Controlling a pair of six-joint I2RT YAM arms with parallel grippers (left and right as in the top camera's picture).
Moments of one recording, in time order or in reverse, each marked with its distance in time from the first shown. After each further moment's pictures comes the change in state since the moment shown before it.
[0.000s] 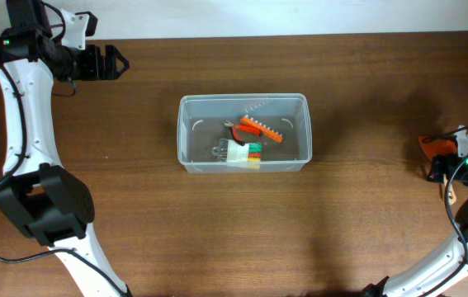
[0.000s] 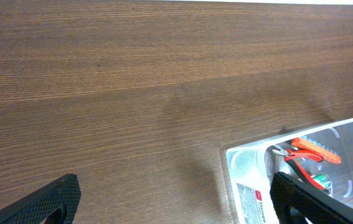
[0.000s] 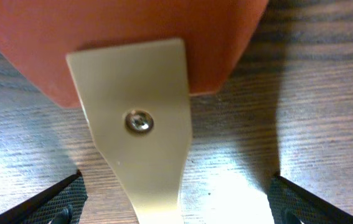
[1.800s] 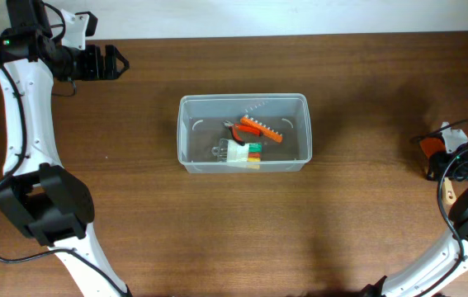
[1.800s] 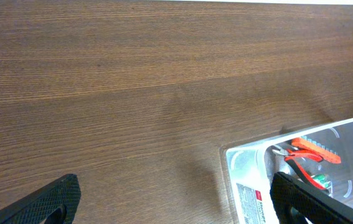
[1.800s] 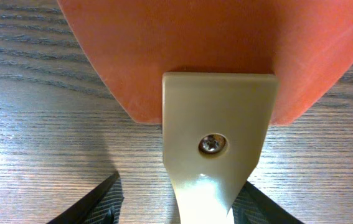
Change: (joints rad) left arm 0.000 0.000 0.000 0.000 0.000 0.000; right arm 0.061 0.000 0.000 -0.022 0.042 -0.071
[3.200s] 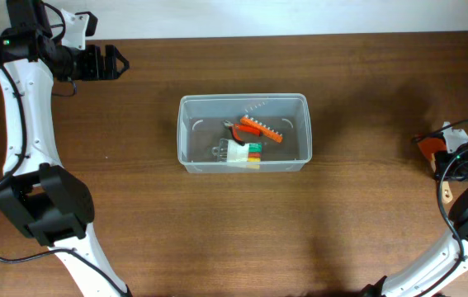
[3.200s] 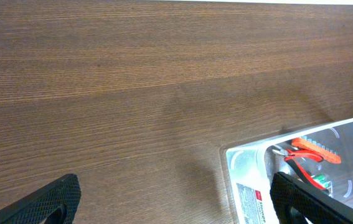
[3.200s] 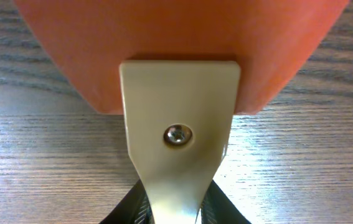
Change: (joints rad) left arm 0.000 0.000 0.000 0.000 0.000 0.000; right arm 0.000 0.000 0.000 0.012 0.019 0.017
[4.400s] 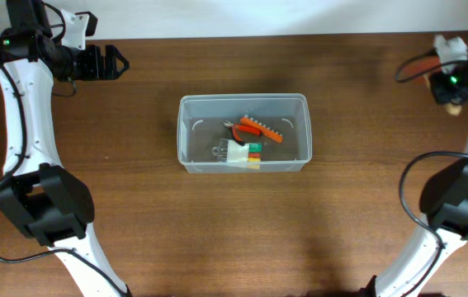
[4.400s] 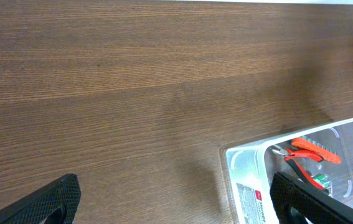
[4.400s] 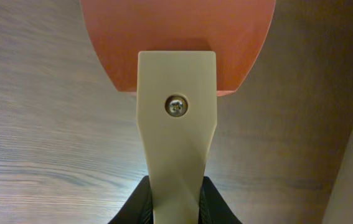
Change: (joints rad) left arm 0.000 0.000 0.000 0.000 0.000 0.000; right arm 0.303 0.015 0.689 -0.344 0.027 0.055
